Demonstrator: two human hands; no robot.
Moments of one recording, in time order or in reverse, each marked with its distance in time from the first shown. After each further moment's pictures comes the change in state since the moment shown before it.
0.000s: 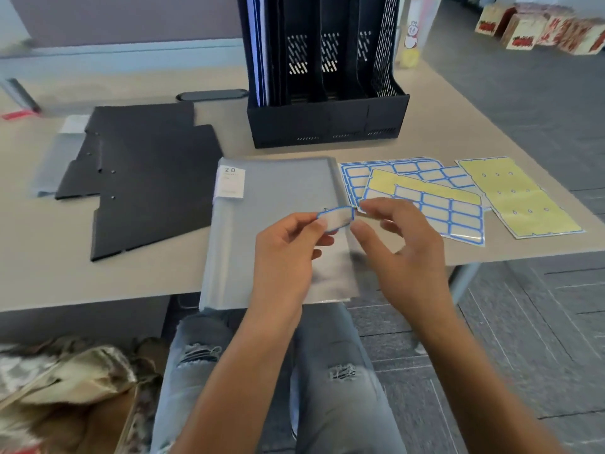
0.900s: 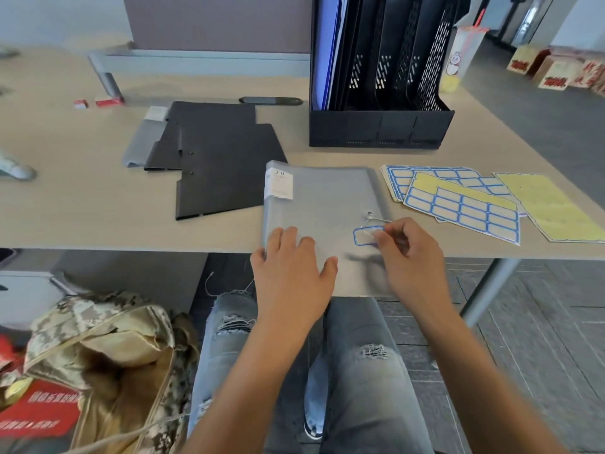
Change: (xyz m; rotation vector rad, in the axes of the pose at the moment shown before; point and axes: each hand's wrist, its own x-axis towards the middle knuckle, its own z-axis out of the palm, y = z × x) left_hand -0.040 -0.035 -0.093 1.325 0.100 0.300; right_hand -0.044 -0.016 0.045 0.021 -0.042 0.207
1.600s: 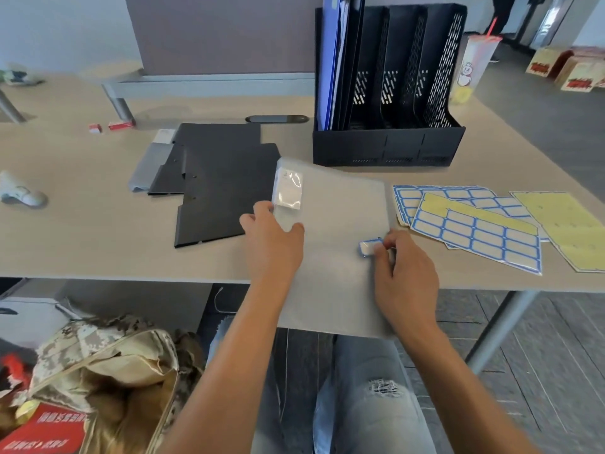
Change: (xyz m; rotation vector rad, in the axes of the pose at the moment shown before) left_hand 0.094 0.000 -0.017 -0.538 0.141 -0.418; right_hand 0.035 0.019 0.024 -0.322 0.101 -0.155
